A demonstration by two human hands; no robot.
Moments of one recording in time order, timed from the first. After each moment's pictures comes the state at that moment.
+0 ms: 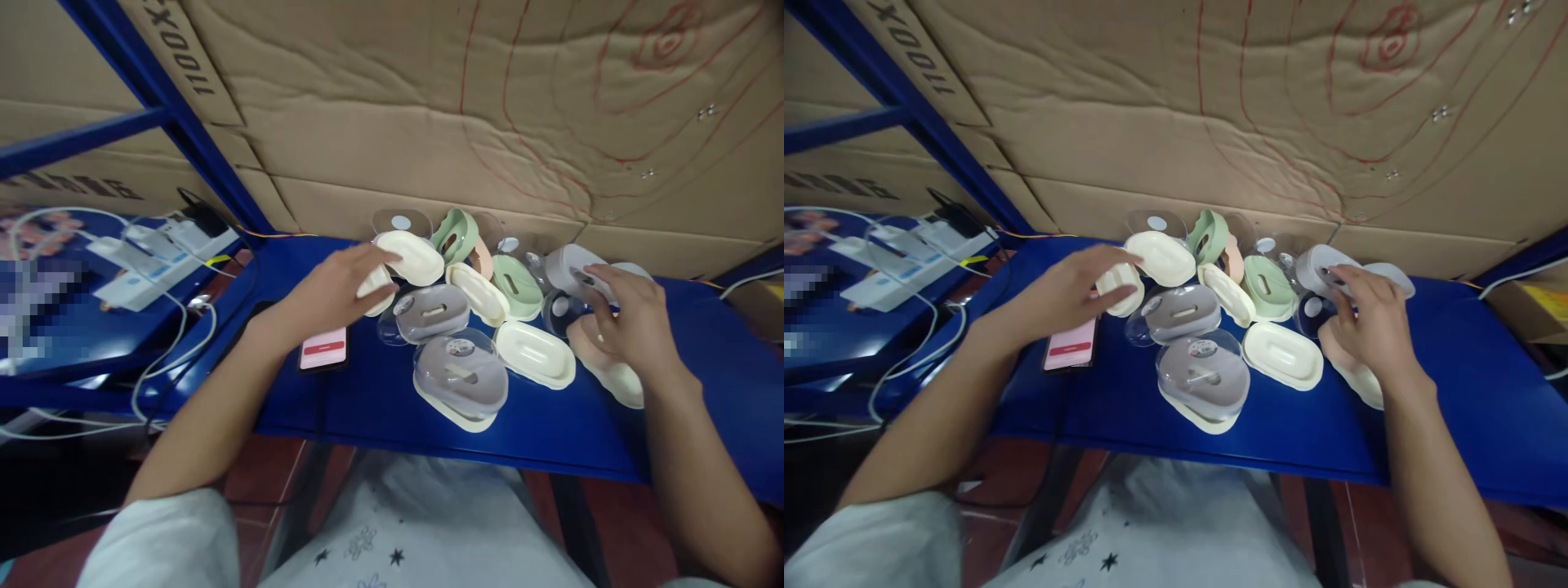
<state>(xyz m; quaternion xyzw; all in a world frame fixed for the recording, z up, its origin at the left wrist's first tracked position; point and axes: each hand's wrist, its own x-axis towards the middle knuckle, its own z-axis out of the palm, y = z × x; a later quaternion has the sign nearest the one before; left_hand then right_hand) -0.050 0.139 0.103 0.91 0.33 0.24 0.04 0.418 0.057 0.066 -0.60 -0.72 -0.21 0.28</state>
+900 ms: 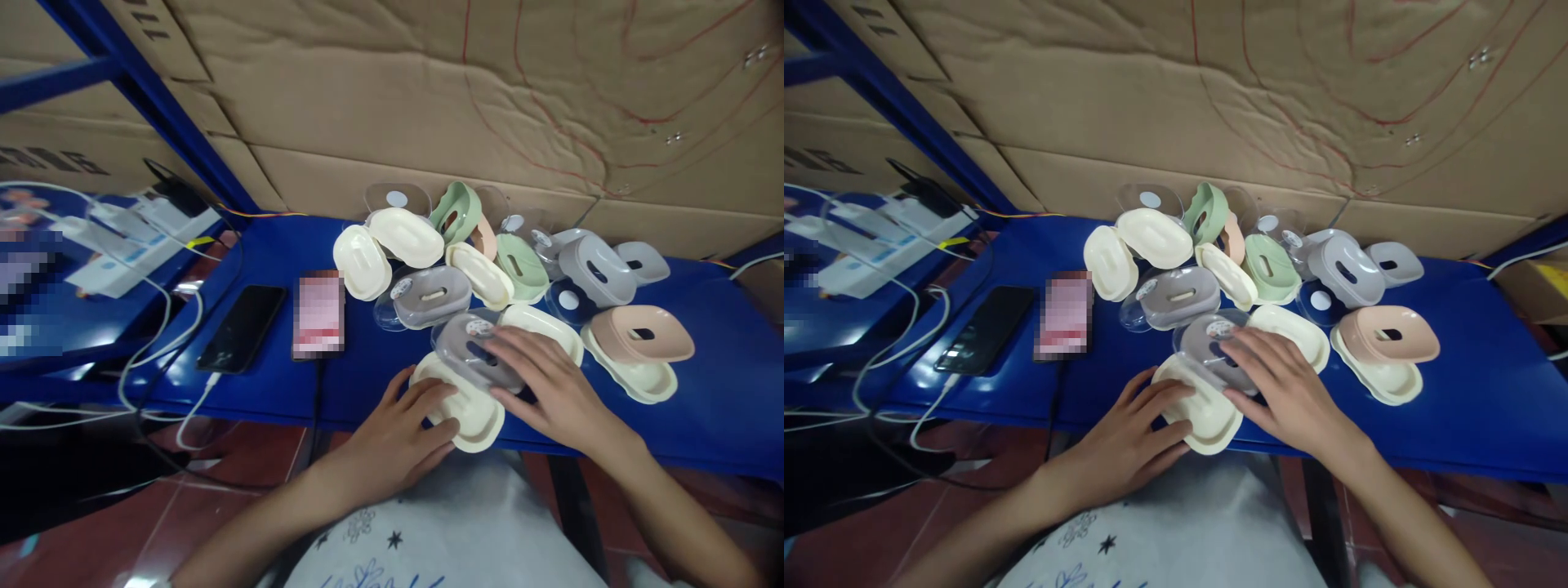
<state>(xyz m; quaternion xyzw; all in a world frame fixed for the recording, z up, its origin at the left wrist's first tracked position) 0.001 -0.031 0.017 0.95 0.24 0.19 0.10 0.292 -0.030 0.043 -0.43 -0.88 0.00 0.20</state>
